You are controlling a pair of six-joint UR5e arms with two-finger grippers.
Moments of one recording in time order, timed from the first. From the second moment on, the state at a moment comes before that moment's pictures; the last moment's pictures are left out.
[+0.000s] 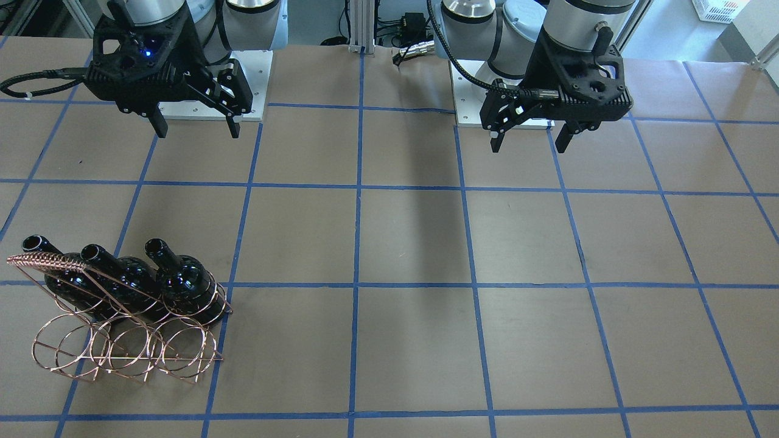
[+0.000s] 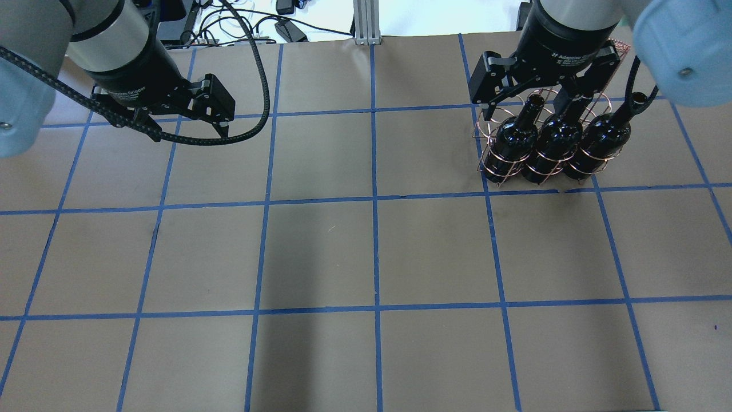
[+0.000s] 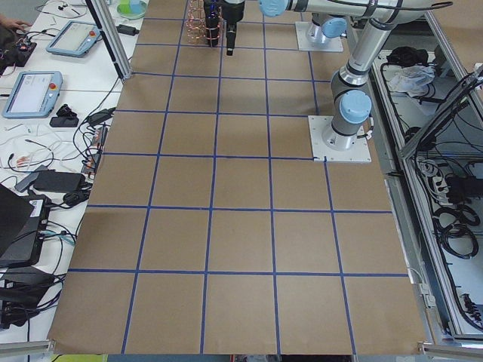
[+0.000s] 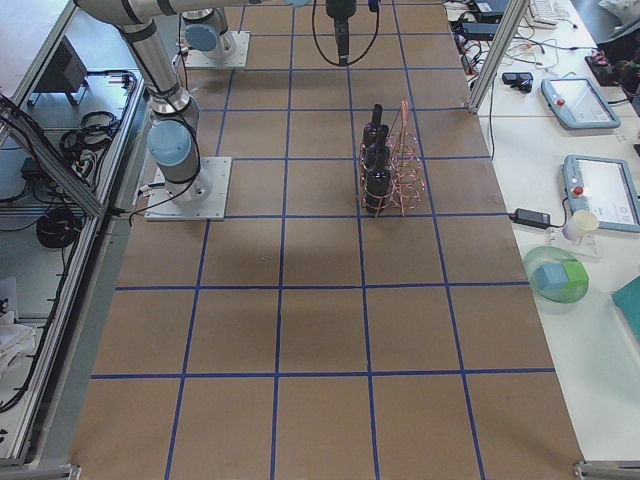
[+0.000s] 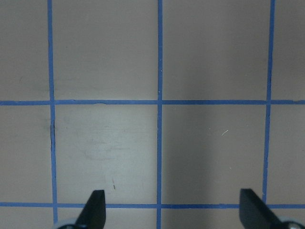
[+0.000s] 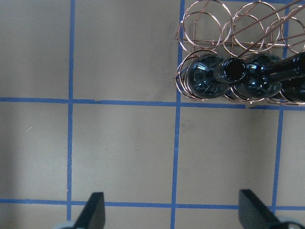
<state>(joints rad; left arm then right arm) -1.59 -1.52 -1.58 -1.53 1.59 -0.04 1.65 -1.59 1.50 -1.54 -1.58 0.07</state>
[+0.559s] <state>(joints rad) -1.59 -1.52 -1.58 -1.53 1.59 -0.04 1.65 -1.61 1.51 -1.53 -1.59 0.10</state>
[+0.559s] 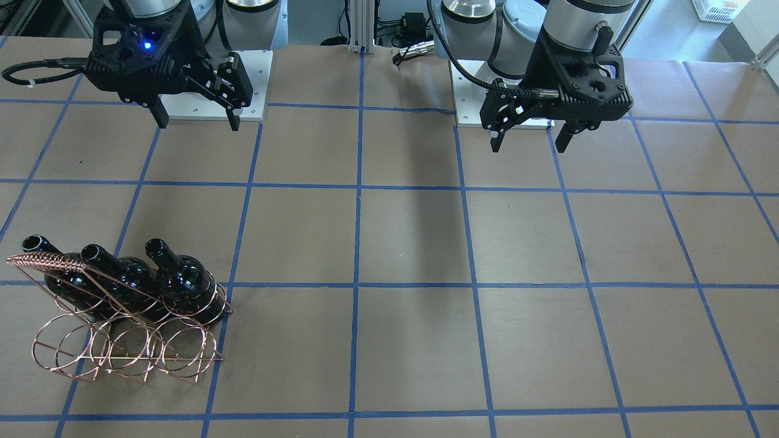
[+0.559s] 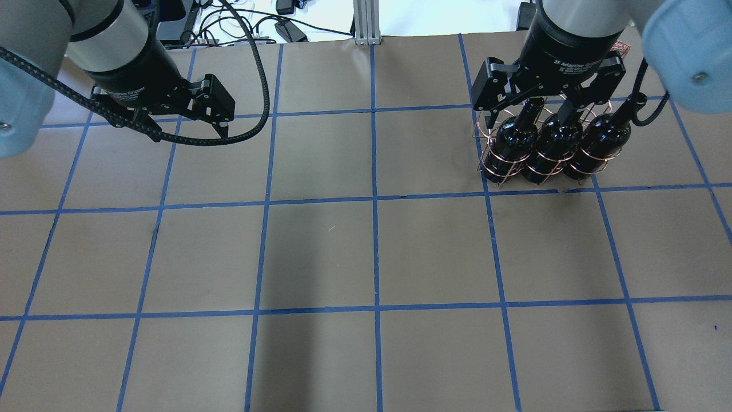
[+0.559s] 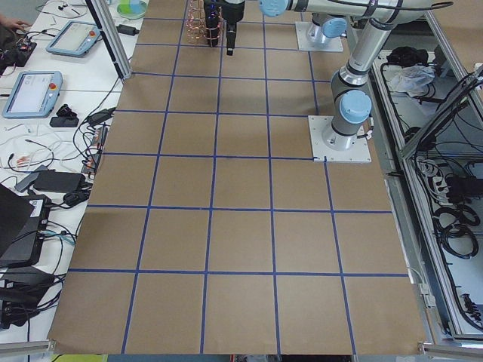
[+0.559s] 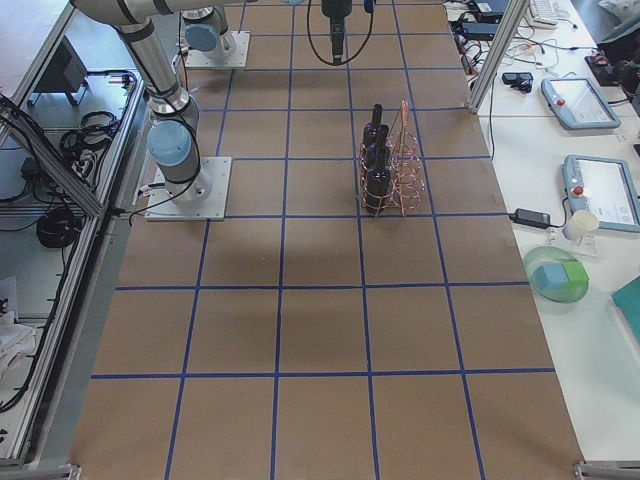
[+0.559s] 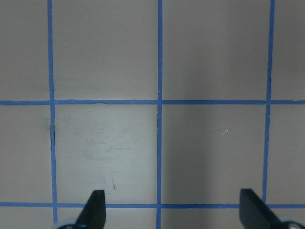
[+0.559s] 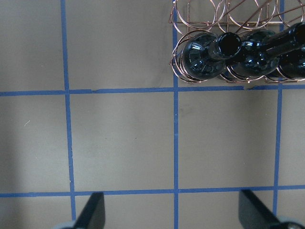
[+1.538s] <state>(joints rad) -1.59 -1.53 -1.58 -1.52 1.58 -0.04 1.66 -1.61 1.51 -1.53 -1.58 0.10</state>
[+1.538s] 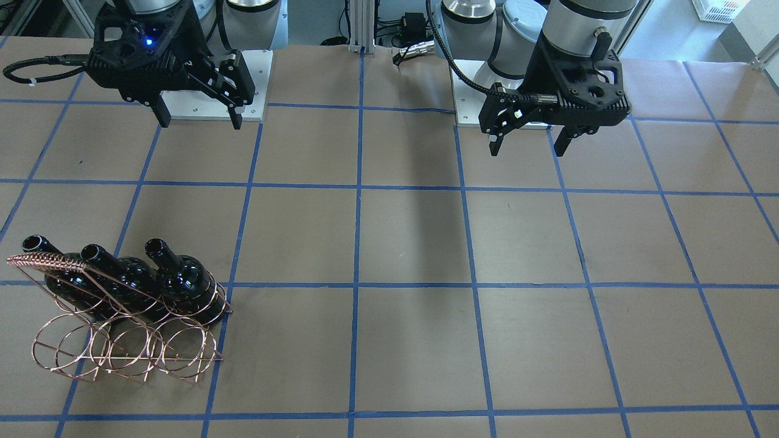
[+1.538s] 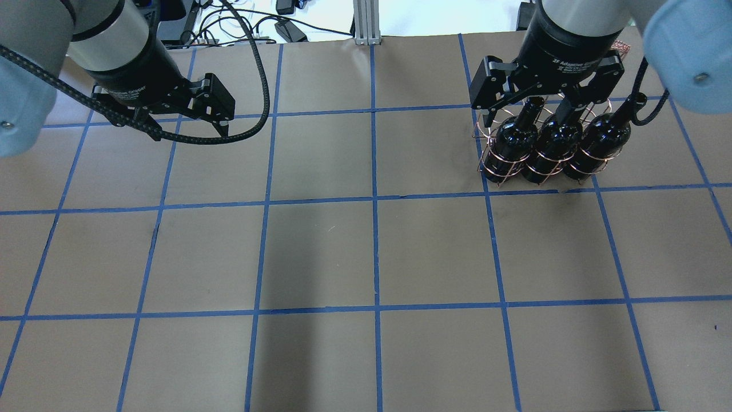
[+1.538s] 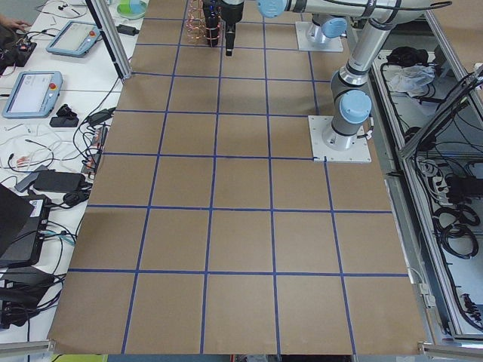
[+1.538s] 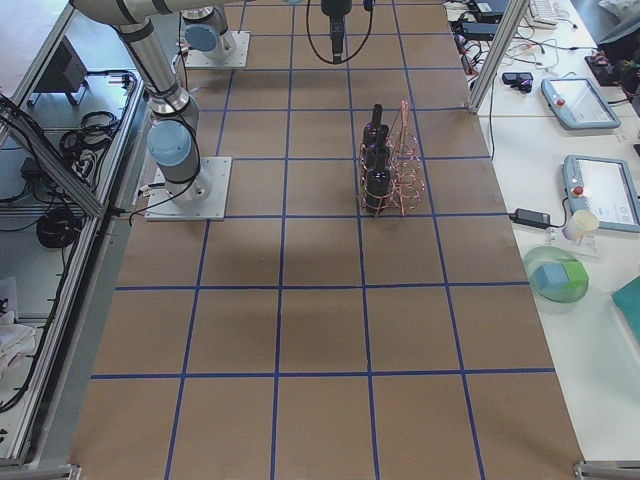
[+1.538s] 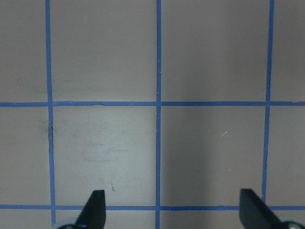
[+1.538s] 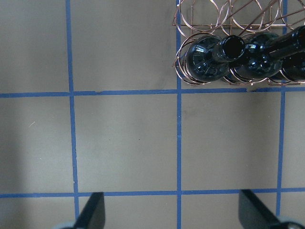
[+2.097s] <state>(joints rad) -1.60 -1.52 -1.58 -1.52 1.59 -0.04 1.66 -1.61 1.51 -1.53 -1.58 0.10</state>
